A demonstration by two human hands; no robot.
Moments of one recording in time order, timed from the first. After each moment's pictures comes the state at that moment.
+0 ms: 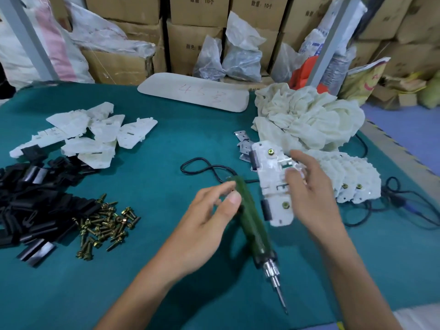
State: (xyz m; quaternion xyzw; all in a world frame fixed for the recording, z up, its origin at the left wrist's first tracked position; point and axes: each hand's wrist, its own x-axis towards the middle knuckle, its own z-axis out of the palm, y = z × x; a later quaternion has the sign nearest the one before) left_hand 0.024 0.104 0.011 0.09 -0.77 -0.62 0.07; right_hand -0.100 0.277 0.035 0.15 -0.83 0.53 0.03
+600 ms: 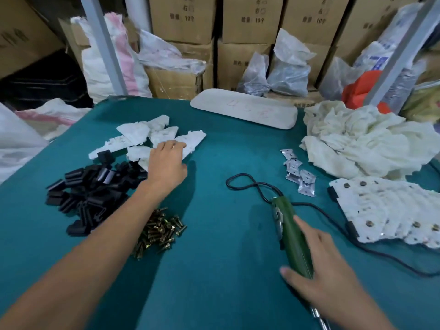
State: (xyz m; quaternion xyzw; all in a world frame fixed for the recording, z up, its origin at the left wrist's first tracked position) left_hand -0.051 -0.107 -0.014 0.28 -0.95 -0.06 0.14; right_hand -0.056 0.278 -0.016 0.30 -0.91 0.25 -0.12
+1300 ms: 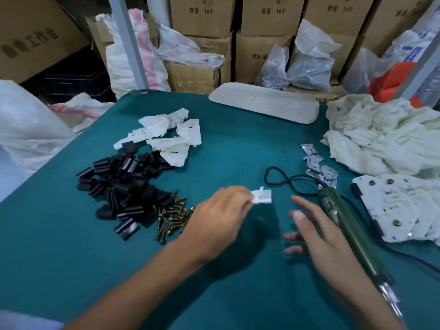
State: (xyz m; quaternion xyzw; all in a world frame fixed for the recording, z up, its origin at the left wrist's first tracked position) left_hand 0.036 0.028 -0.023 -0.02 -0.91 -0.12 0.41; right_hand -0.054 0.228 -0.008 0.16 -0.74 0.62 -0.21
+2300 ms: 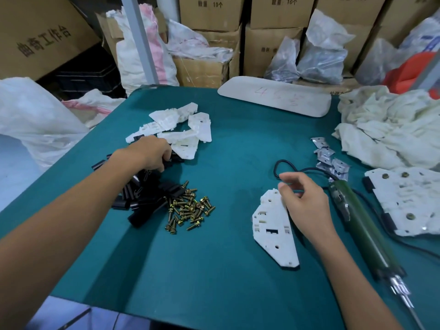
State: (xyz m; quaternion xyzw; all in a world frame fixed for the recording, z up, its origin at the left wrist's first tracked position) left_hand 0.026 -0.195 0.014 0.29 -0.95 0.00 -0.12; right_hand -0.097 0.169 -0.037 0.23 -0.80 0.54 -0.06
